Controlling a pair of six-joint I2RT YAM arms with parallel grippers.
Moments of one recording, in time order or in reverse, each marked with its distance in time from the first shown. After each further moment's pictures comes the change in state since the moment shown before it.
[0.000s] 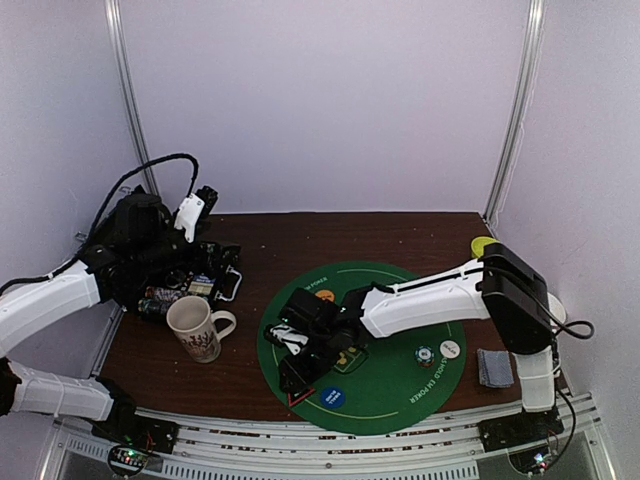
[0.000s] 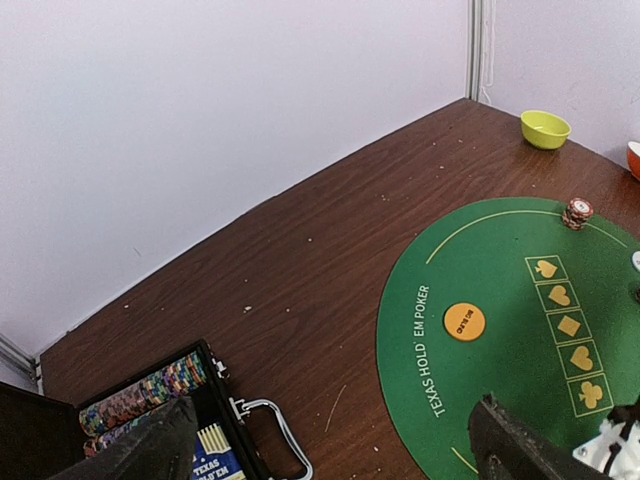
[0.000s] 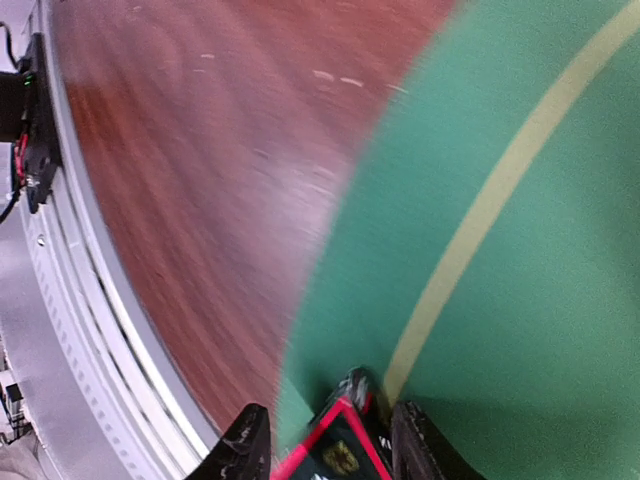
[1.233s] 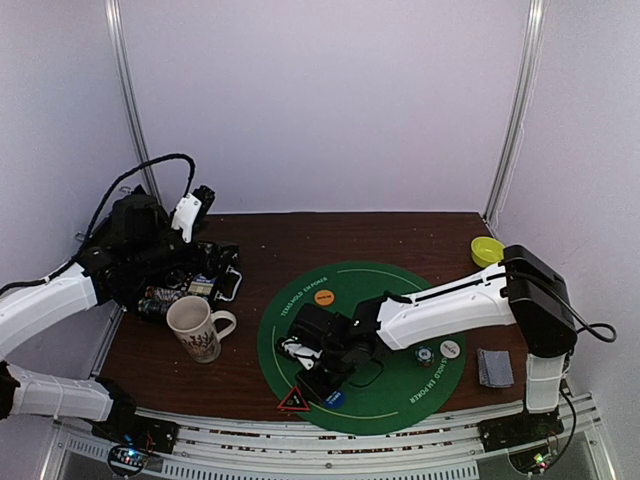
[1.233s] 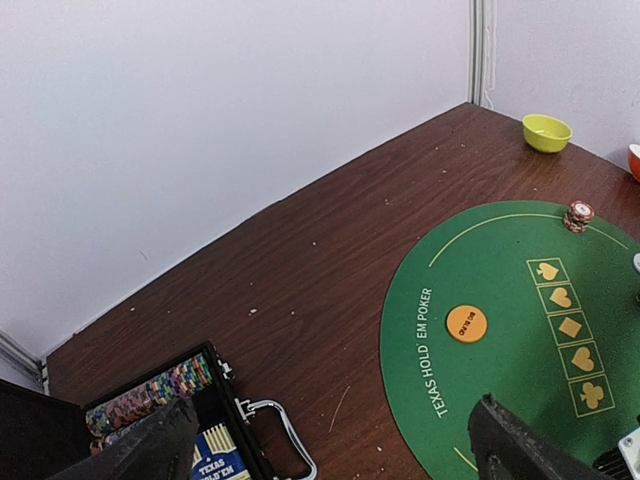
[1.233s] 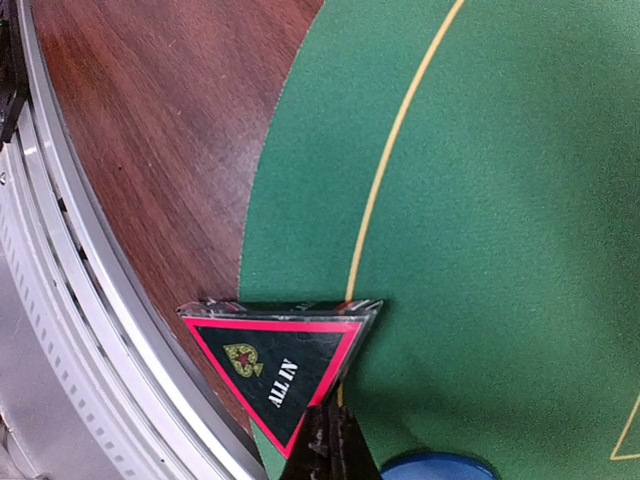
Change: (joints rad) left arm 0.000 -0.024 -0.009 -0.001 -0.008 0.005; right arm 0.059 -0.108 -0.126 -0.038 0.097 0.001
